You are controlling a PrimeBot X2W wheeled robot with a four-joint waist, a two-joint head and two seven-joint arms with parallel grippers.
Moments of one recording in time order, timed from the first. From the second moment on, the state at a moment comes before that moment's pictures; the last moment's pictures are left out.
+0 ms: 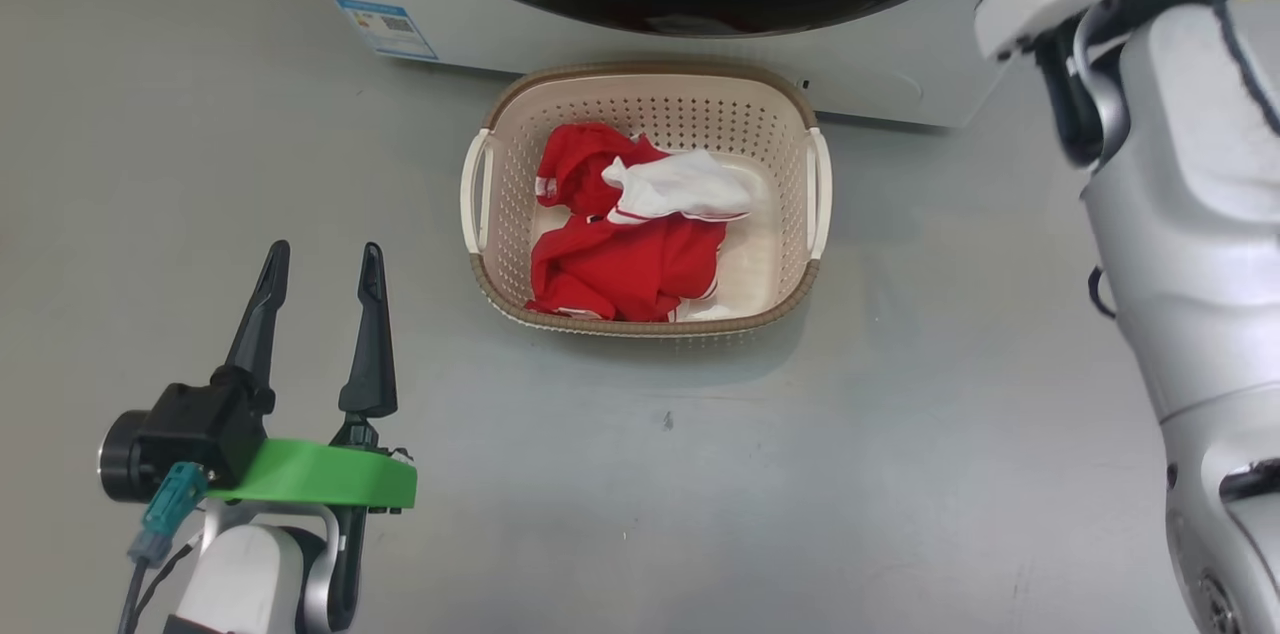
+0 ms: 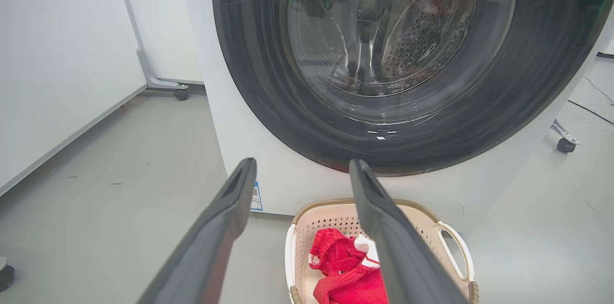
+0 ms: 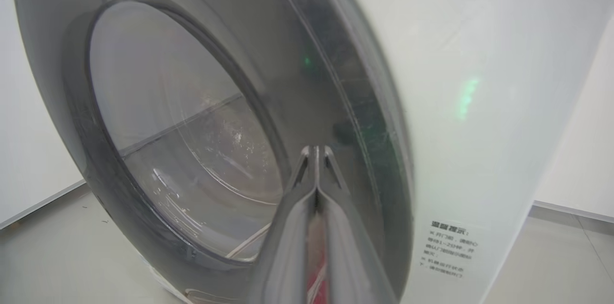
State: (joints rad) left arm -0.18 0.06 -0.18 0.07 -0.34 0.06 -0.25; right arm -1.02 -0.12 0.23 0.74 0.26 0.10 -0.24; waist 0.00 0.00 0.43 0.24
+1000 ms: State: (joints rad) left arm -0.11 0.09 -0.17 0.11 -0.33 0.06 -0.25; right arm -0.50 -0.07 0.22 0.50 0.30 0.10 -0.25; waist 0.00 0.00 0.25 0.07
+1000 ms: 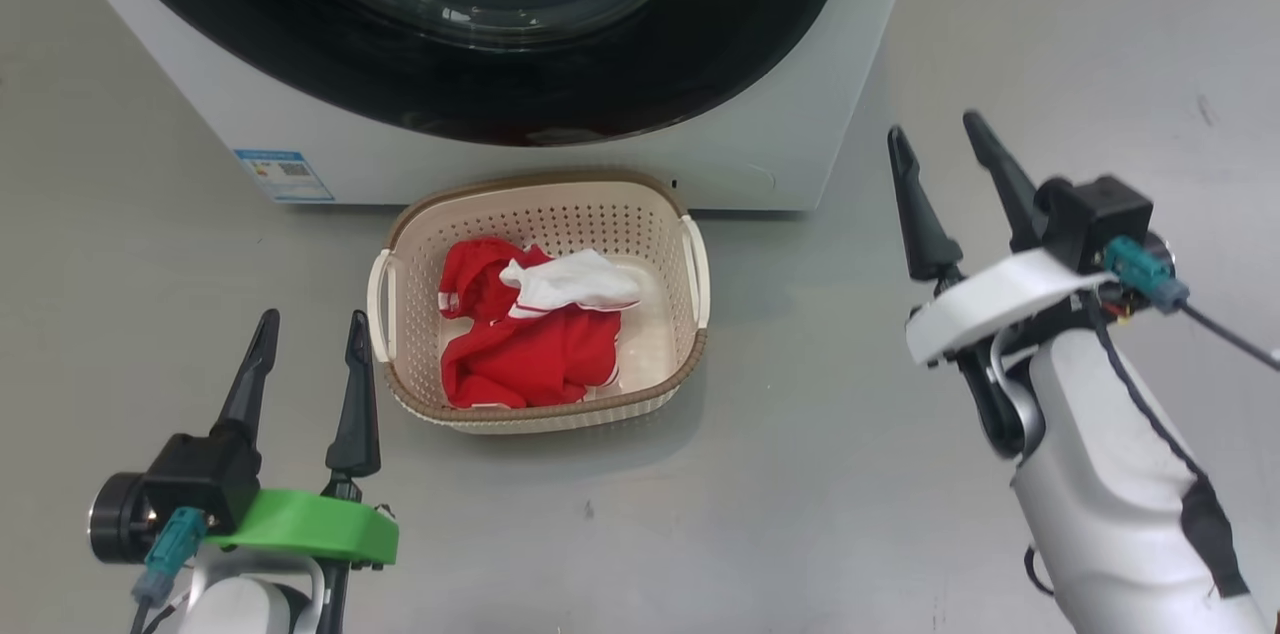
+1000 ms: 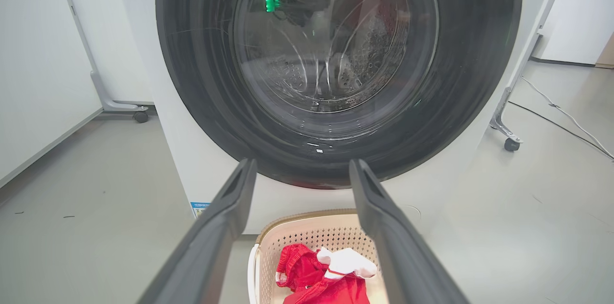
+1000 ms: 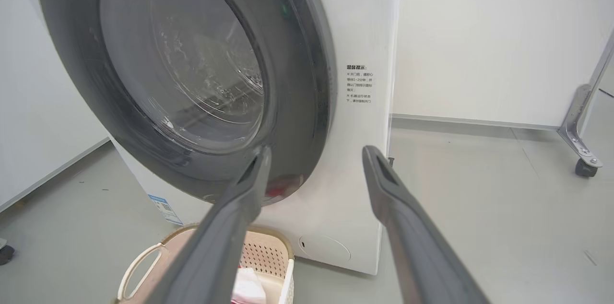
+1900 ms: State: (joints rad) left arm 0.03 0.09 -0.19 0.14 -0.33 0.06 -0.23; right arm -0.14 -0.06 0.23 0.35 0.32 0.07 -0.25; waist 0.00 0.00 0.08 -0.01
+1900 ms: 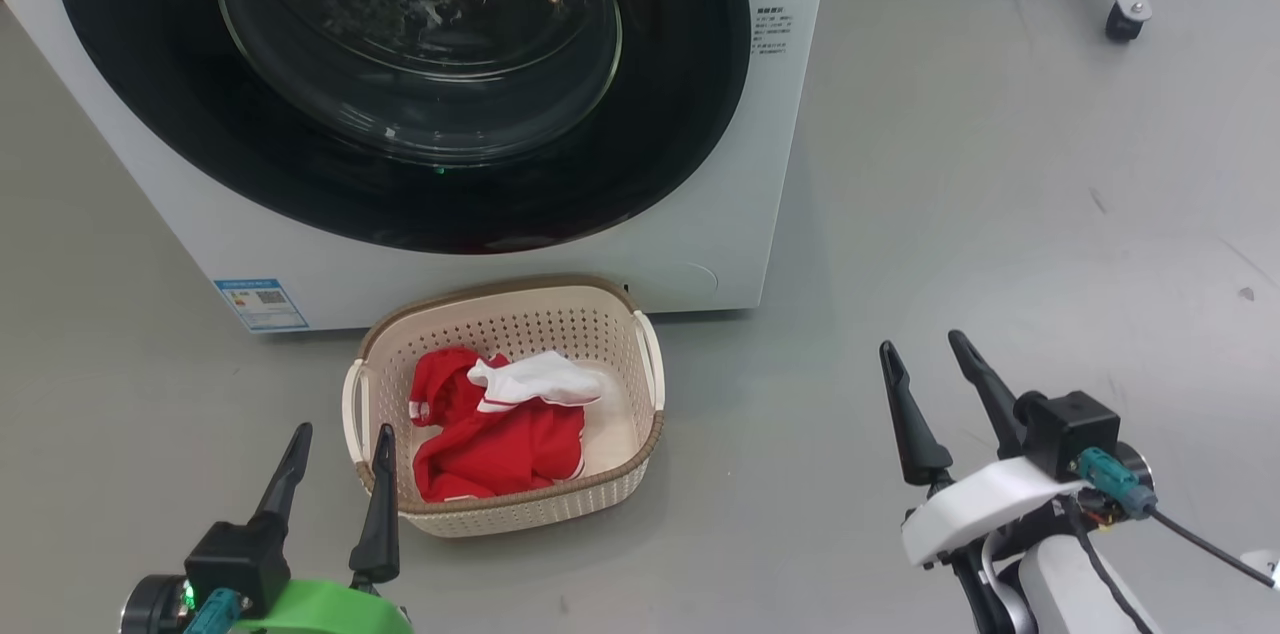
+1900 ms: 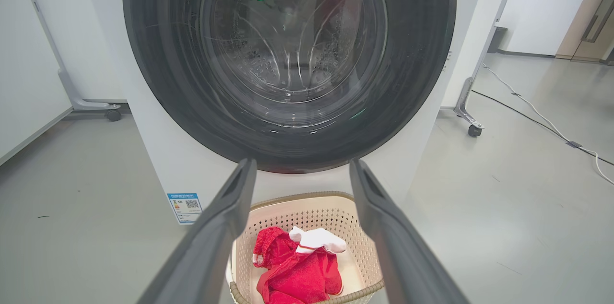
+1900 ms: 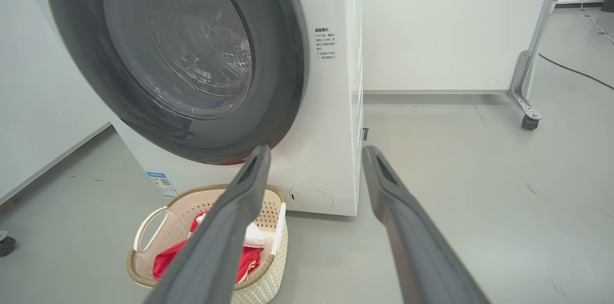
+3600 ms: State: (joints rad) left arm 0.10 0.09 -0.20 0.07 -0.33 0.08 -0.18; right arm 0.03 -0.05 0.23 0.22 0.32 0.02 -0.25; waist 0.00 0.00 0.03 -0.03
